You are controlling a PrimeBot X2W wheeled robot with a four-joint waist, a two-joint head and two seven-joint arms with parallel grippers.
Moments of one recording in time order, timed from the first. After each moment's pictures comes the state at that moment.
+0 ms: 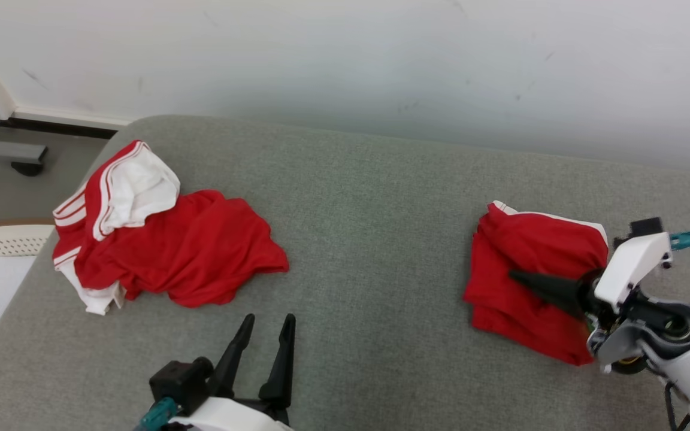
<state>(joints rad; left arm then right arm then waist) -0.14 0.05 -0.28 0.26 -0.41 -0.06 -0.26 -0.77 -0.38 0.75 0.76 1.96 0.13 0.64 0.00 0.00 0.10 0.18</state>
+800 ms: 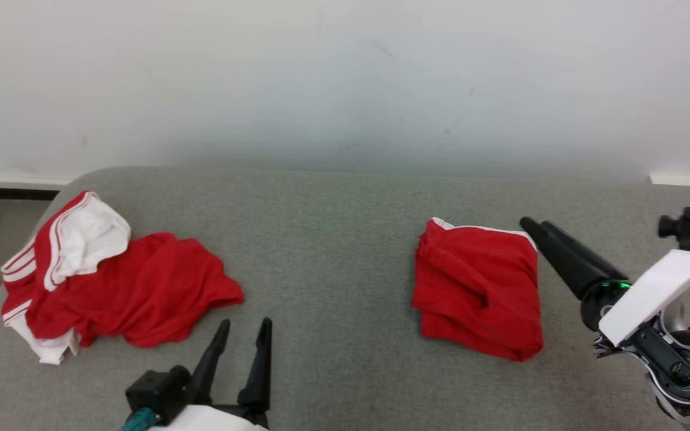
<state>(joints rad) -0.10 0.05 -0.22 0.24 -0.38 -0.06 -0.26 -0.53 -0.49 0.61 0.15 1.51 0.13 0.20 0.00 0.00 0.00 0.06</state>
